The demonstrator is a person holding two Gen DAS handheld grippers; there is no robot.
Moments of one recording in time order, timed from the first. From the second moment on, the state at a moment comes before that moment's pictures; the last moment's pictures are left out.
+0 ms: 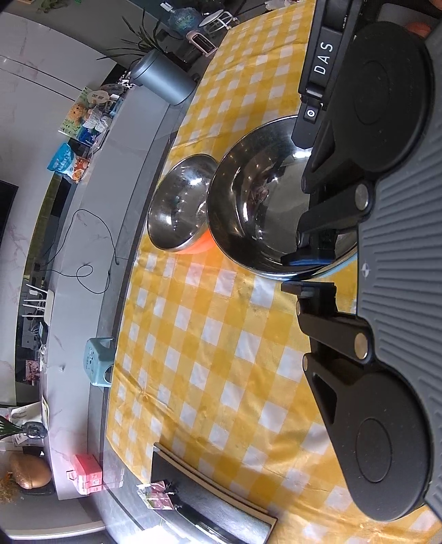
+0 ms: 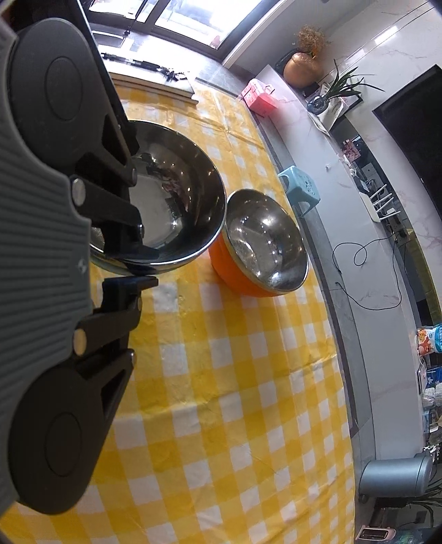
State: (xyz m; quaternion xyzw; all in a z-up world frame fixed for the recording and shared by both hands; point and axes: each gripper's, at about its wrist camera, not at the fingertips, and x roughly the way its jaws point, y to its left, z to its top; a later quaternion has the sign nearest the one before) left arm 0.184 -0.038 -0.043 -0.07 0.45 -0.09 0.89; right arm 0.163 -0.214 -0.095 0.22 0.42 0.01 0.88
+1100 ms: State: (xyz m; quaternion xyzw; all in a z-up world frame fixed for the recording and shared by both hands) left arm 0.071 0.003 -0.064 -0.11 0.50 -0.11 0.85; right arm 0.029 -0.194 -0.112 0.25 0.49 0.02 0.83
